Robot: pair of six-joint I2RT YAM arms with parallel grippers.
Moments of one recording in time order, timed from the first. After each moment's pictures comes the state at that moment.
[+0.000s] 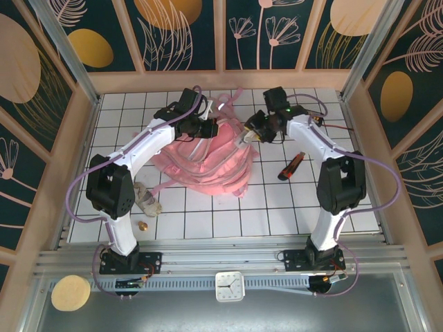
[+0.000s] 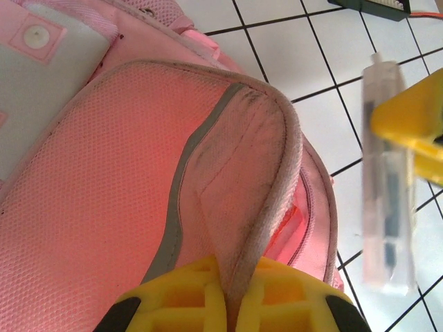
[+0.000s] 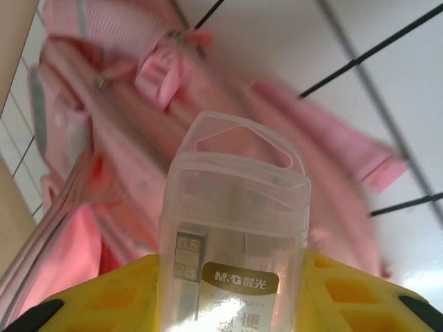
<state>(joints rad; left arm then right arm) -0.51 1.87 1.63 -0.64 0.26 -0.36 0.38 1.82 1.55 -0.69 -0.27 1.00</state>
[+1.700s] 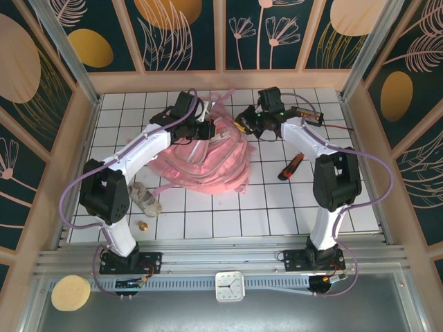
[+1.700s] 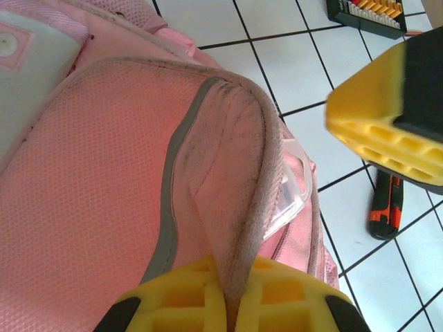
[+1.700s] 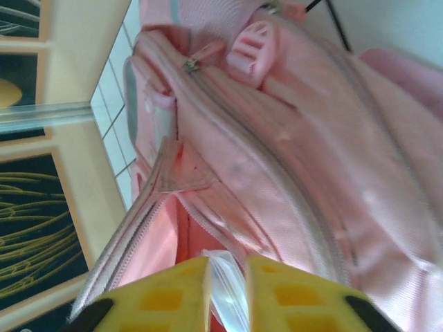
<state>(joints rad) -0.51 1.79 1.53 -0.56 0.24 -0.38 0.40 1.87 1.51 -0.40 -0.45 1.06</state>
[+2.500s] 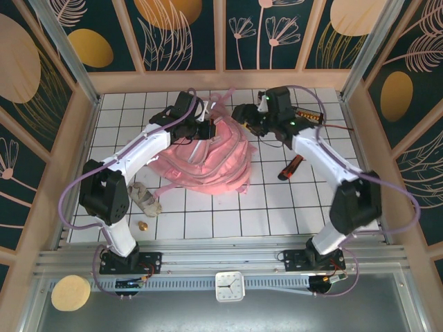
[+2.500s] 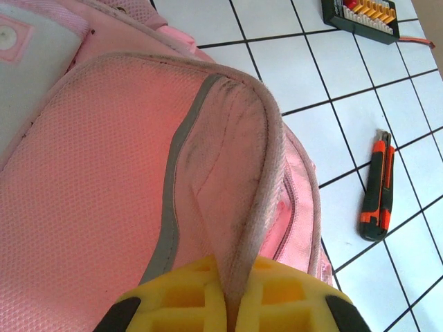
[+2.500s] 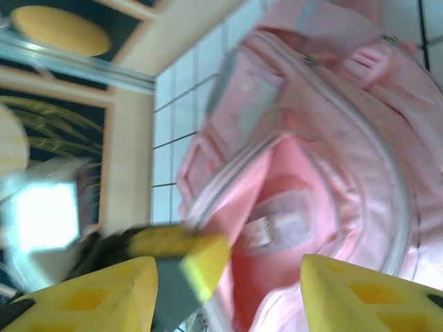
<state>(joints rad) -0.51 1.79 1.53 -0.56 0.25 -0.41 0.46 1.53 1.34 -0.31 -0.41 0.81</state>
